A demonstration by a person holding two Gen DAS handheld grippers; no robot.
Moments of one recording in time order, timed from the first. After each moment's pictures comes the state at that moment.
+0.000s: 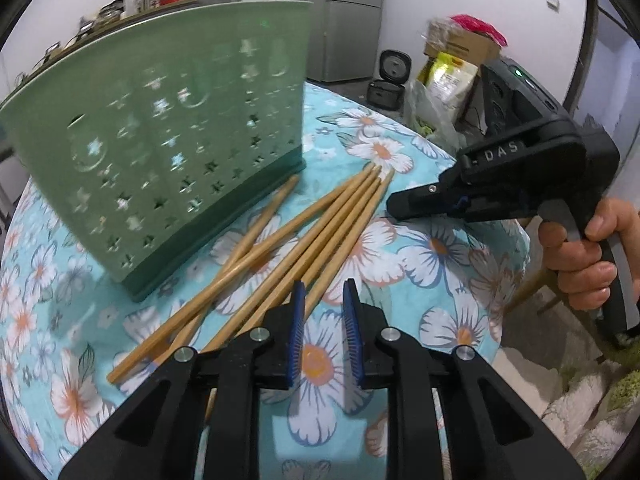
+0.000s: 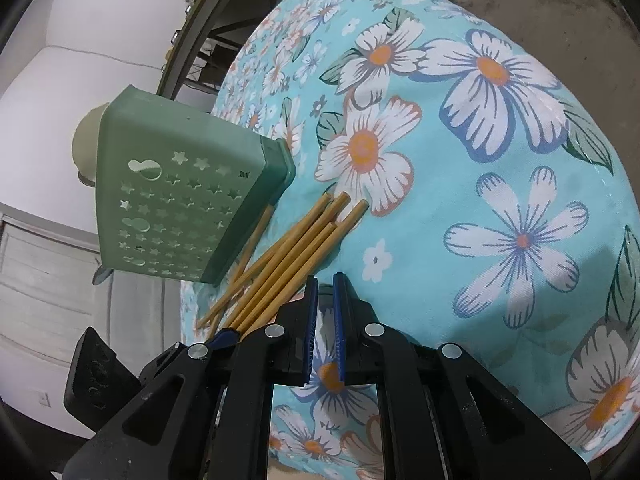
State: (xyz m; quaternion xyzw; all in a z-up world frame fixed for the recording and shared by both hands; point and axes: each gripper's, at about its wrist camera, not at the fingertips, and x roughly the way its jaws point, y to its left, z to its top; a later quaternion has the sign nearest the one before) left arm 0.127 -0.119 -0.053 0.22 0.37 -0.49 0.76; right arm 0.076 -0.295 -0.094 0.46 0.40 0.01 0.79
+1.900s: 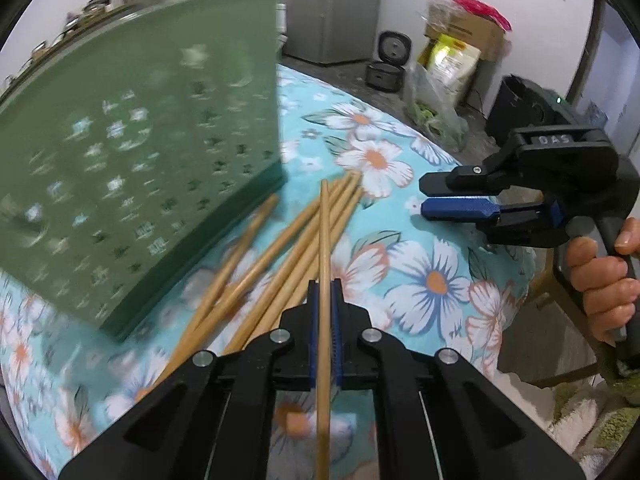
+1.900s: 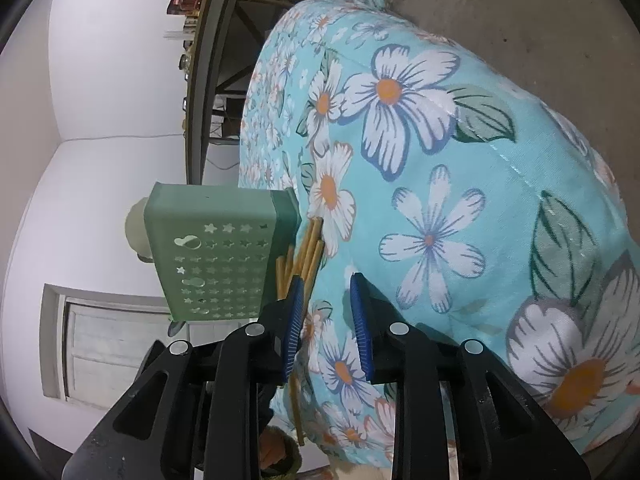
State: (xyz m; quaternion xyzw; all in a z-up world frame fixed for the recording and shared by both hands) left arm 0.135 -0.151 -0.049 0.22 0.40 -0.47 0.75; right arm 0.018 -0.346 -0.111 0.60 0.31 0.04 0.73
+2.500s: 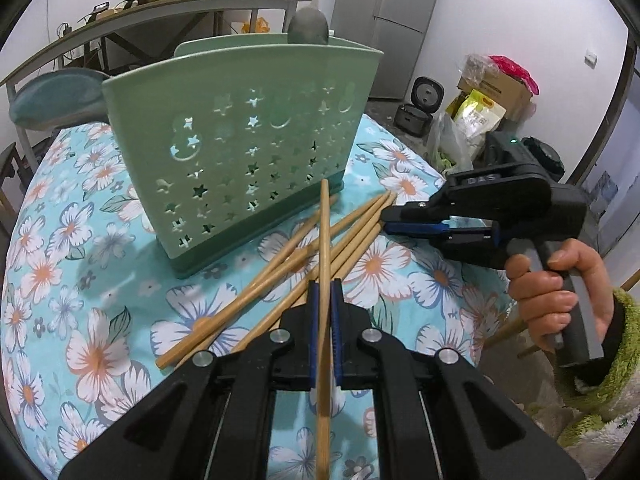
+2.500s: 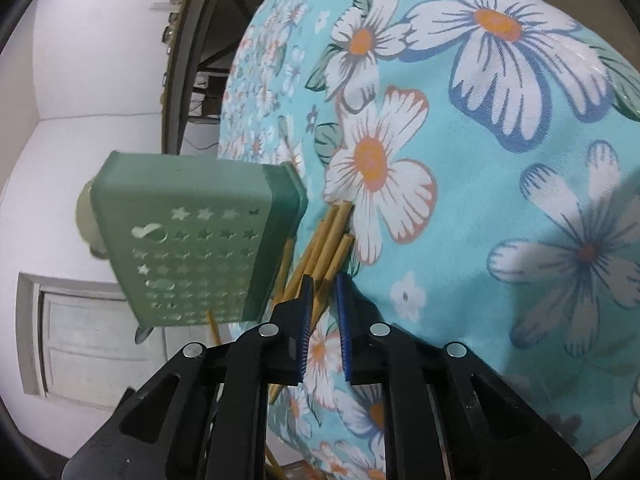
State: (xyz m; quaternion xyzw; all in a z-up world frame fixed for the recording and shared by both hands) left arm 0.138 -0.073 -0.022 0.12 0.40 -0.45 0.79; right arm 0.082 -0.309 -0.107 0.58 0.36 0.02 0.73
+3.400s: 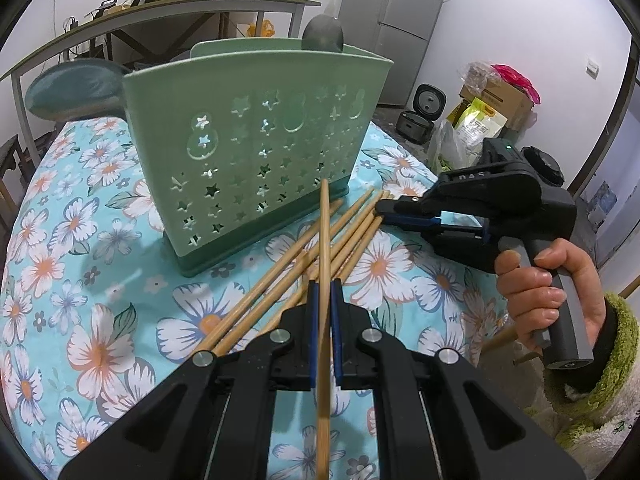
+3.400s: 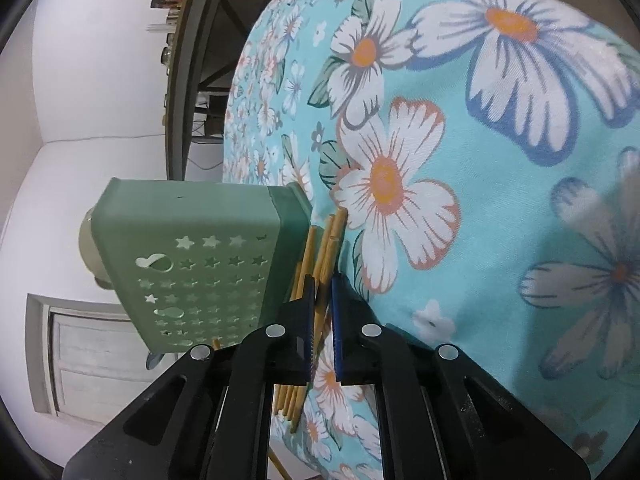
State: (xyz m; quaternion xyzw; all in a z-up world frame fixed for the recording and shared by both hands) left arm 0.137 -0.069 -0.017 0.11 0.40 -0.44 0.79; right arm 0.110 -0.311 -0.108 0.60 0.33 0.01 0.73
